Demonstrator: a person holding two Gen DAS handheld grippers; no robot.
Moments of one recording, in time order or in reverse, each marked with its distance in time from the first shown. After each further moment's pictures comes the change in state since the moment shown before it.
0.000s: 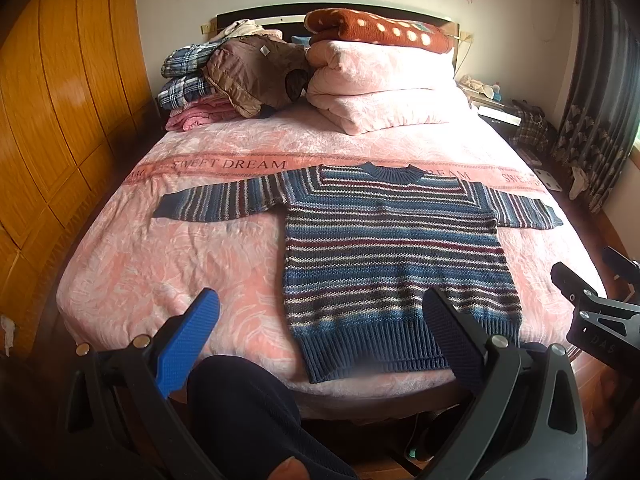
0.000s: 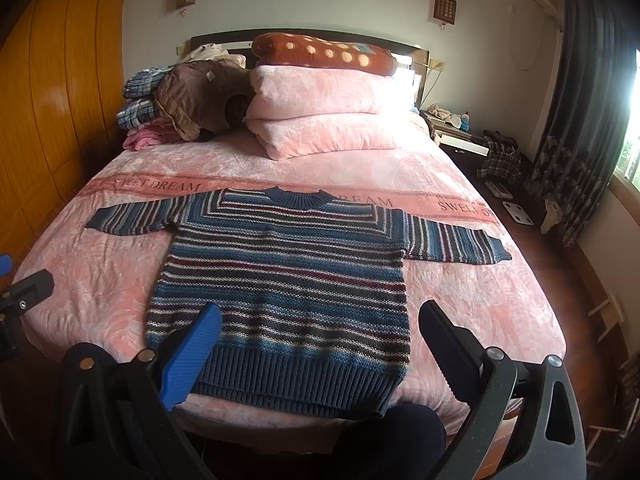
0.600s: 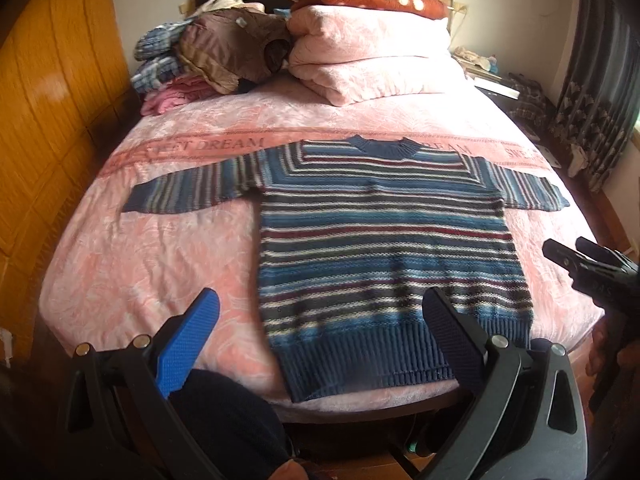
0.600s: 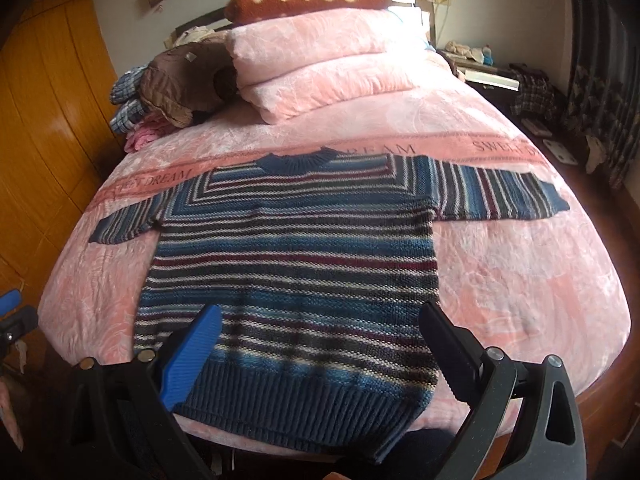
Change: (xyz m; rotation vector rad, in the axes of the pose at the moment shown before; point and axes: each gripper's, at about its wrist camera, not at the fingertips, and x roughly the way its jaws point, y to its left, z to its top) left arm 0.090 -0.027 0.020 0.042 0.110 -0.084; right arm 0.150 -0.095 0.004 0.170 0.184 0.181
